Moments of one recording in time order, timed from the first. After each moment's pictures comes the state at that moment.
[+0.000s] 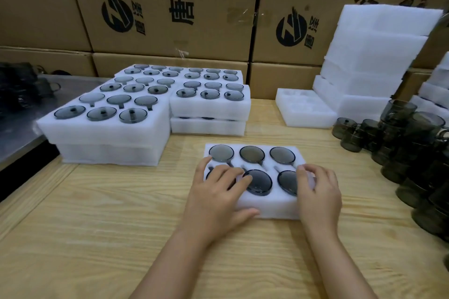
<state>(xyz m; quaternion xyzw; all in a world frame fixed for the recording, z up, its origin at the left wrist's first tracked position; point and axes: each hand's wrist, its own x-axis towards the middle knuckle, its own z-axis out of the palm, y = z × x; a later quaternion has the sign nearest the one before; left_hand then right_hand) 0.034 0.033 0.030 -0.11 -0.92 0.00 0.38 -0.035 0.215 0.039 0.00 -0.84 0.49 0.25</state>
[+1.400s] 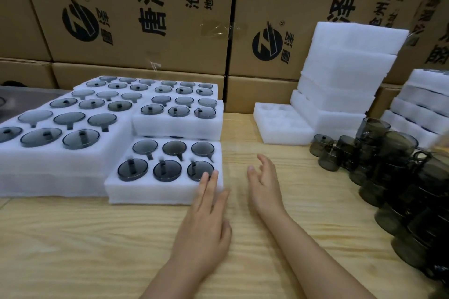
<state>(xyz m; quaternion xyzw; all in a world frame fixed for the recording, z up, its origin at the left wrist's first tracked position) -0.010 0.067 0.012 -0.04 -0.96 -0.14 0.24 -0.136 0.185 0.021 0.16 -0.82 0.55 0.09</state>
